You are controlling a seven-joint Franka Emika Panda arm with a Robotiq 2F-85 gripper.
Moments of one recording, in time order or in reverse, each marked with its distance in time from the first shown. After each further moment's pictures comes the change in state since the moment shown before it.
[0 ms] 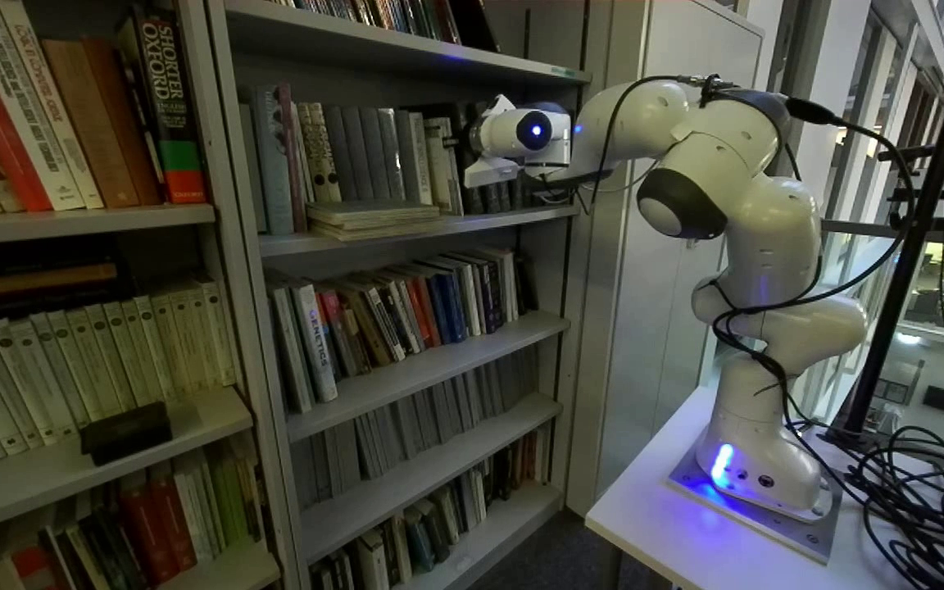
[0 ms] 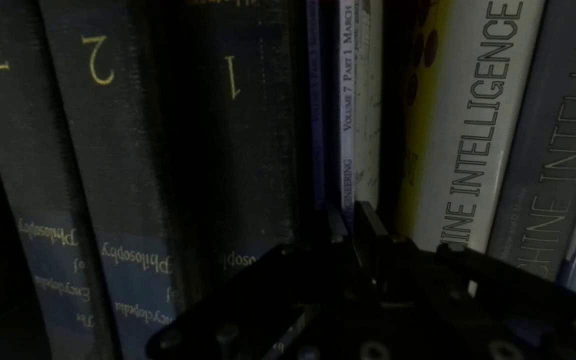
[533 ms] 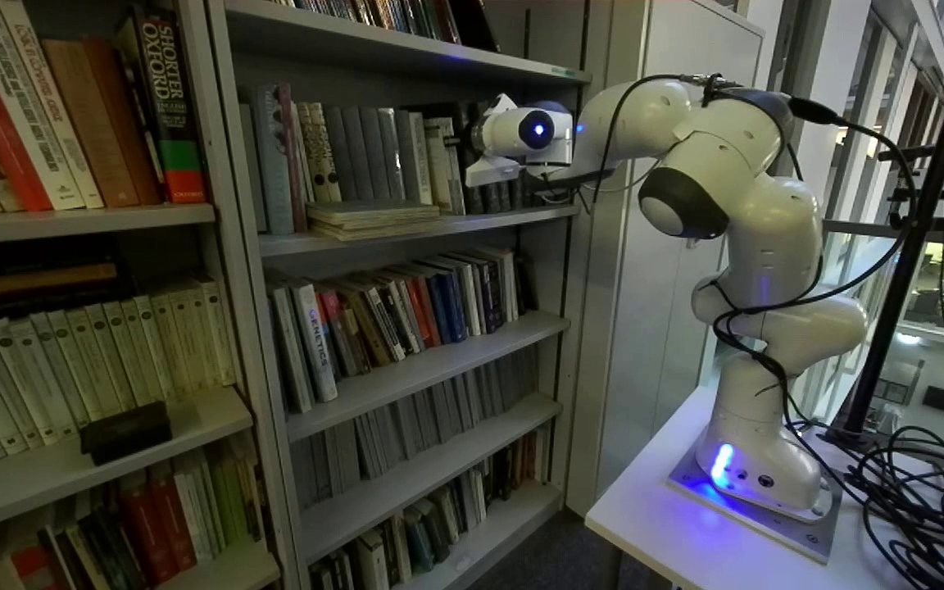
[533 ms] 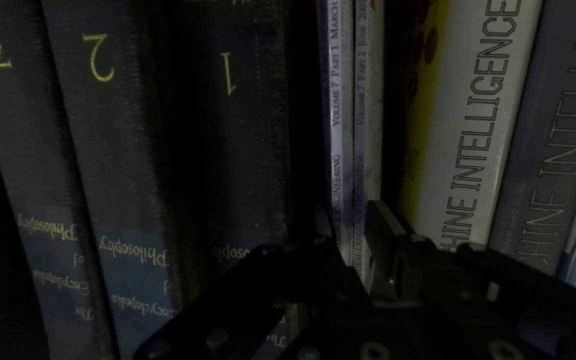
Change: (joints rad) arm 0.011 0.000 -0.013 -0.011 0.000 0.009 0.001
